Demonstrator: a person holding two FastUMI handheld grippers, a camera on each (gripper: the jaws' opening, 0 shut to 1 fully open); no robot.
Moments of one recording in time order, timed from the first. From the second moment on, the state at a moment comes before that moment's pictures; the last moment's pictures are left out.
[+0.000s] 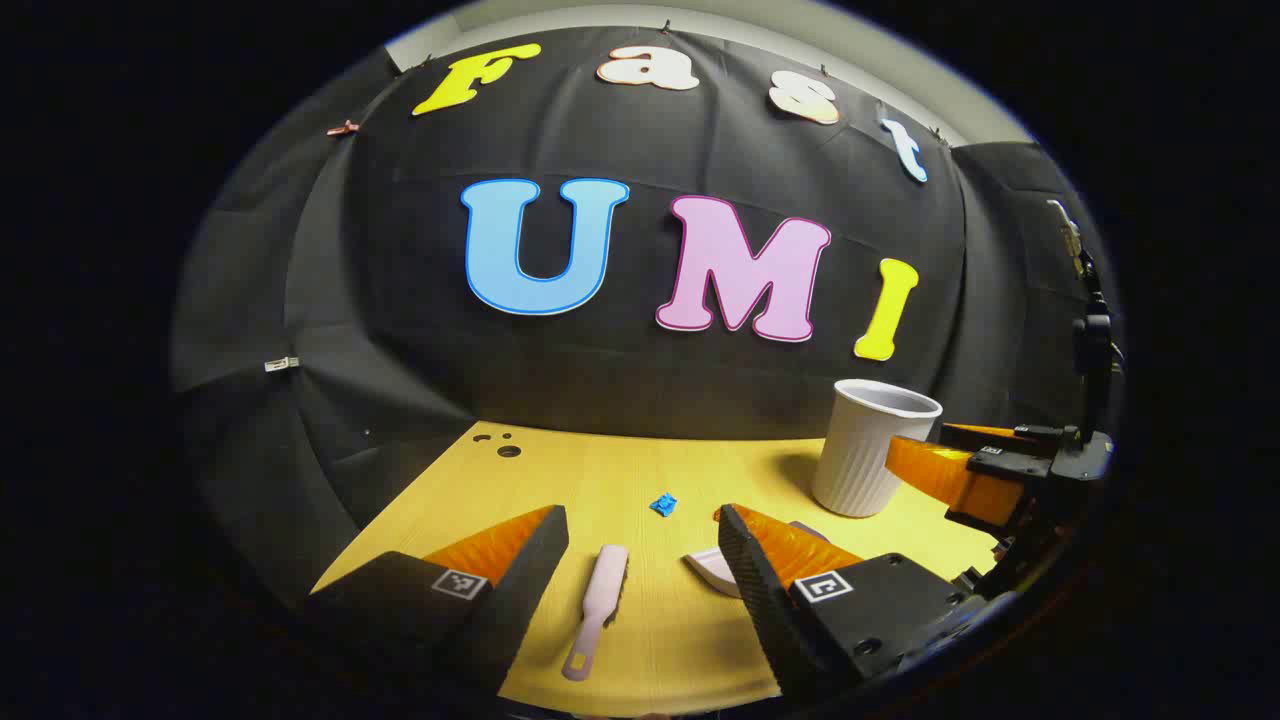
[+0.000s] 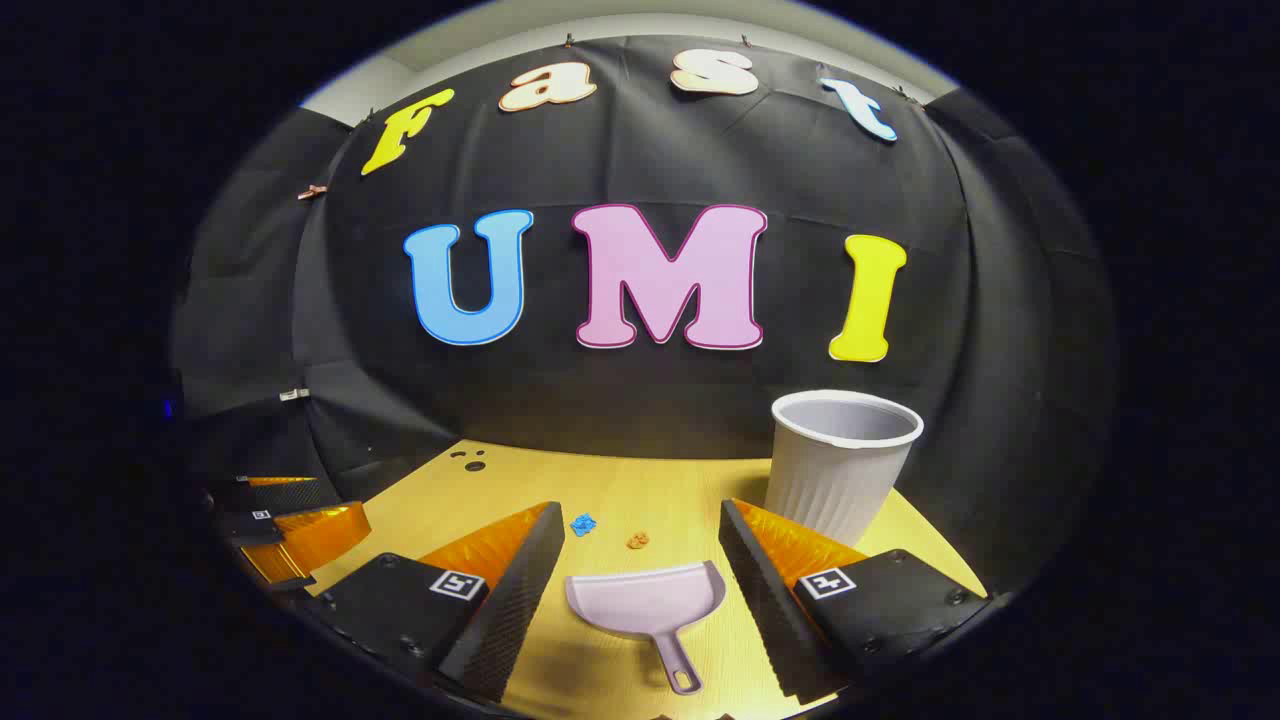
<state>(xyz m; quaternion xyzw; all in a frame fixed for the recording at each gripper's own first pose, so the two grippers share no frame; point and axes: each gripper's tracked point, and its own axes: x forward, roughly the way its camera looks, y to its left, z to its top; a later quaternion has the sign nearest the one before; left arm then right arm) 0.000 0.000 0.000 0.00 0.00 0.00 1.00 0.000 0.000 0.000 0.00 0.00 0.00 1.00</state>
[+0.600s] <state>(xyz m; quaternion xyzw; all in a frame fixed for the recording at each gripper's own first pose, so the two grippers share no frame) 0.022 -0.012 -0.016 0.02 0.03 -0.01 1.00 0.022 -0.006 -0.016 0.00 0.03 0.03 1.00</state>
